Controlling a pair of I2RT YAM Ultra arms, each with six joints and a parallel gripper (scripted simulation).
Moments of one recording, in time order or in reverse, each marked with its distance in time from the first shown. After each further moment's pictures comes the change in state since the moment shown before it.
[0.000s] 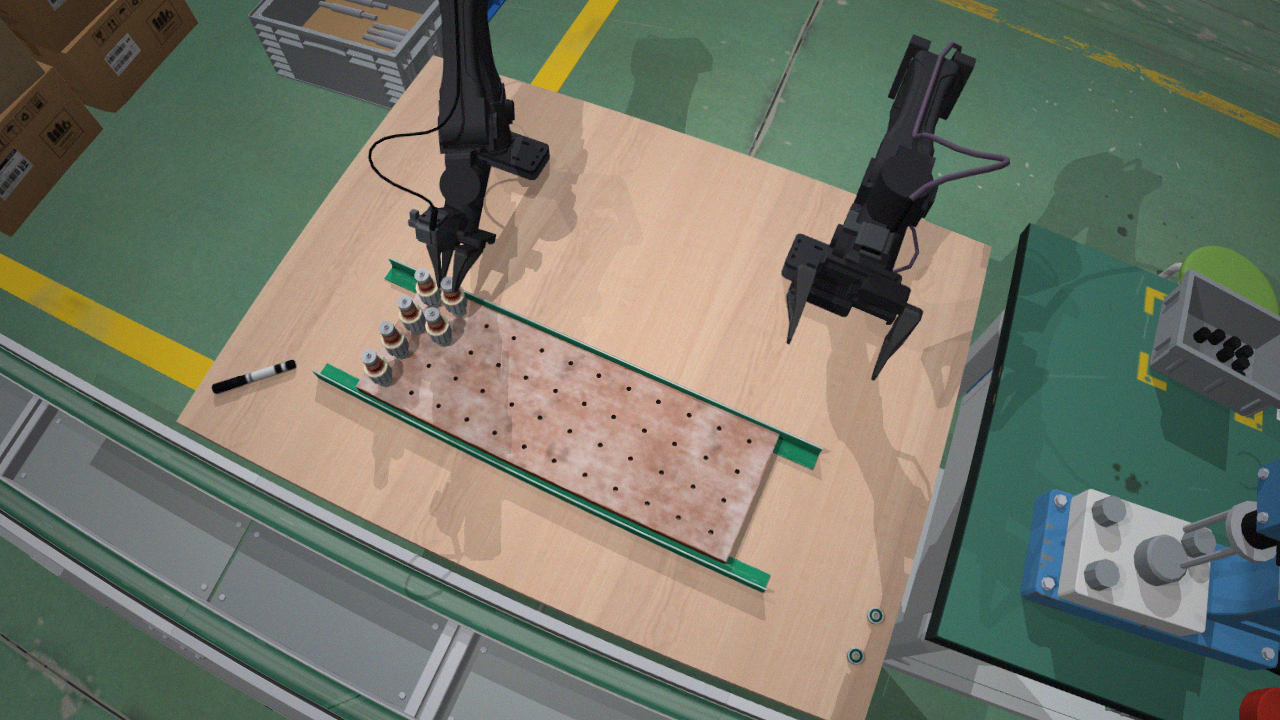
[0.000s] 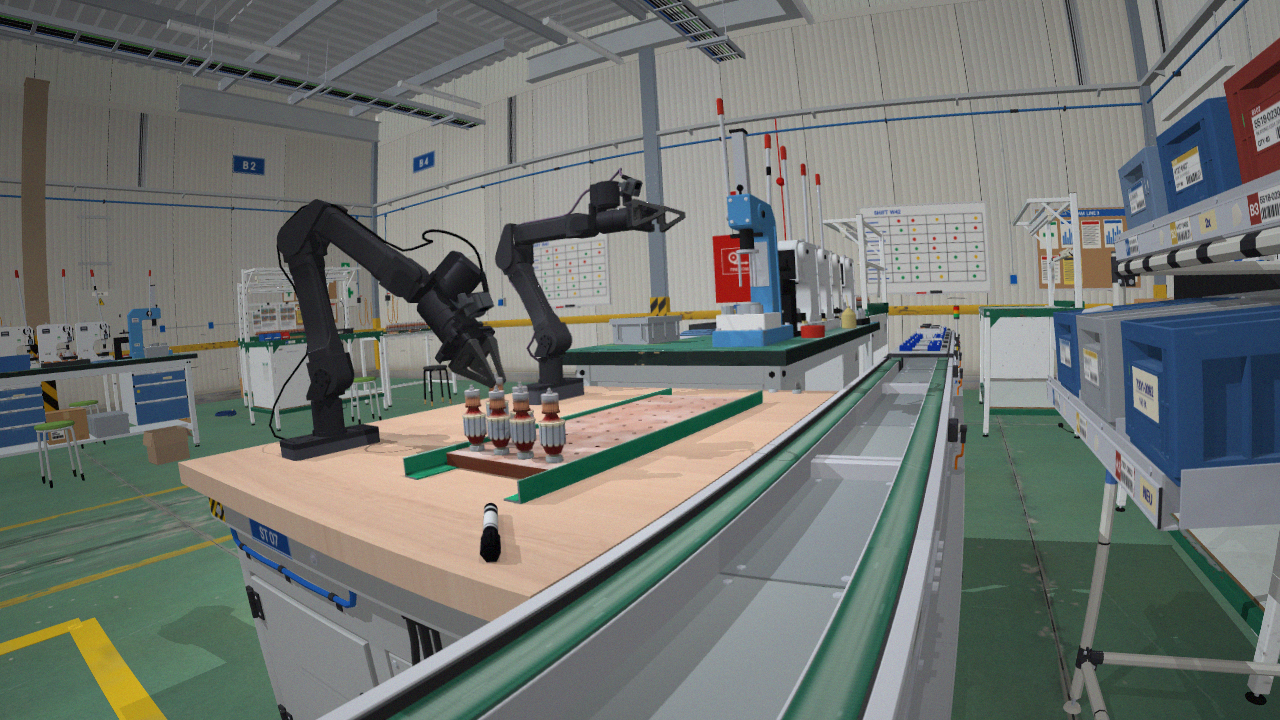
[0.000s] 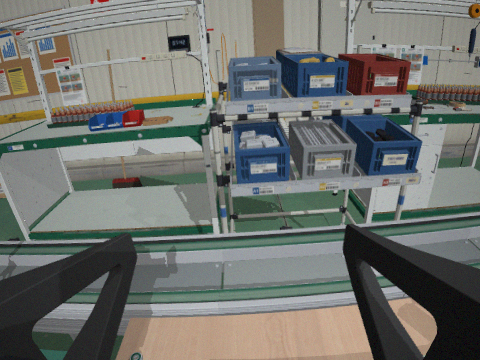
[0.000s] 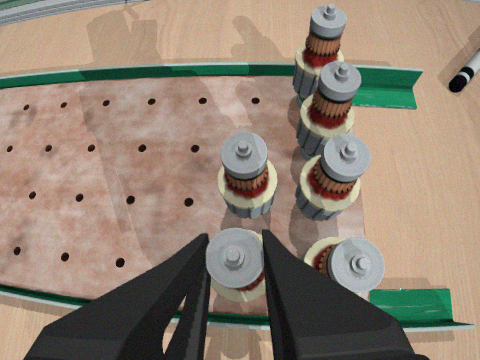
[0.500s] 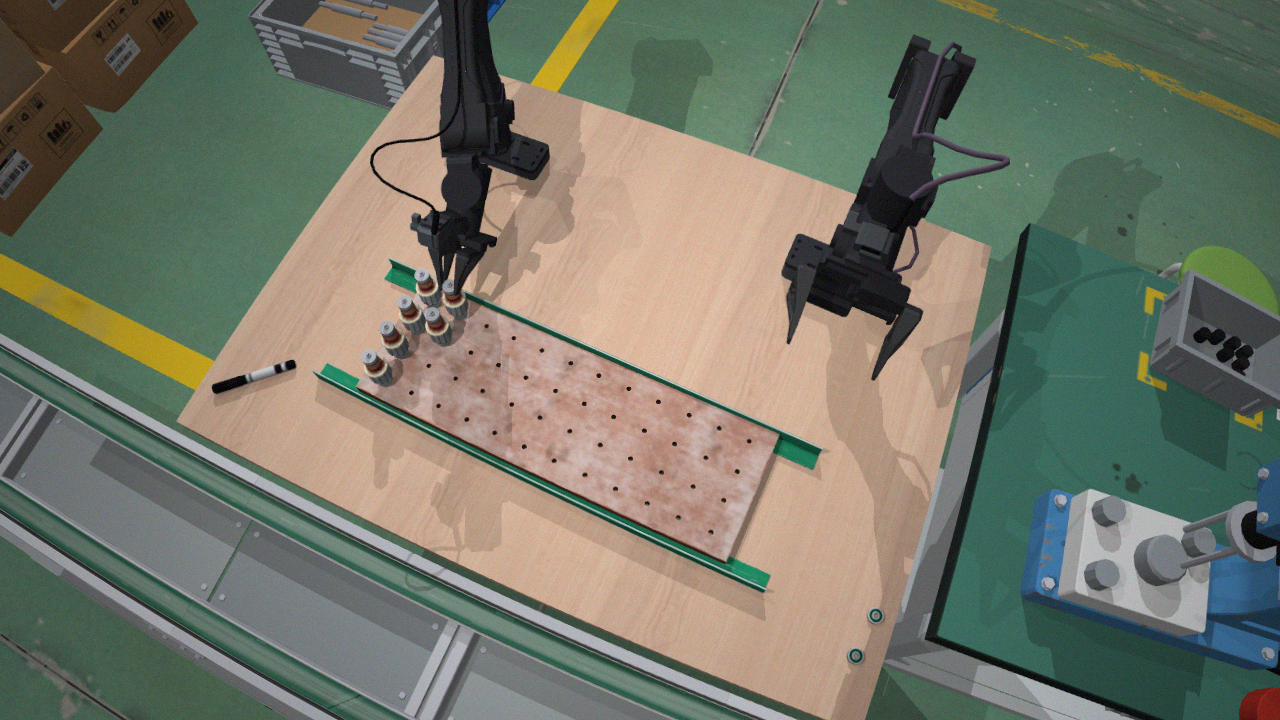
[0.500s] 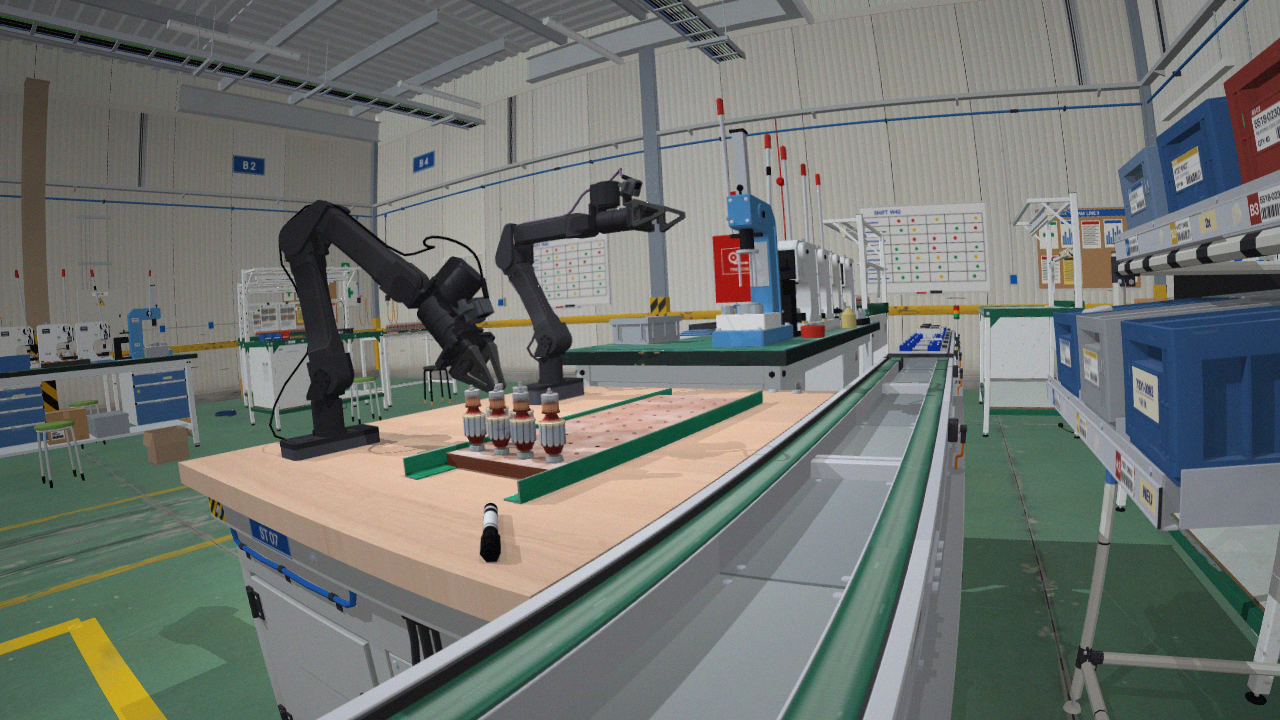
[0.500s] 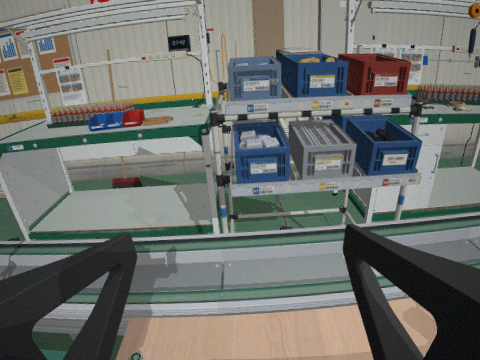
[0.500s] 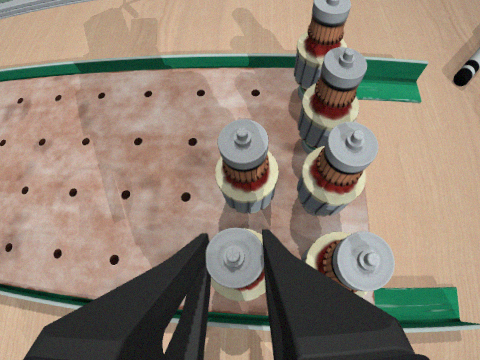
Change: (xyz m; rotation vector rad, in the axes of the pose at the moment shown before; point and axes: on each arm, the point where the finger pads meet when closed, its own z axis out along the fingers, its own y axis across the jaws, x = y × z) left arm 0.000 0.000 0.000 0.000 0.000 0.000; right arm 0.008 0.000 0.006 0.000 0.003 -0.002
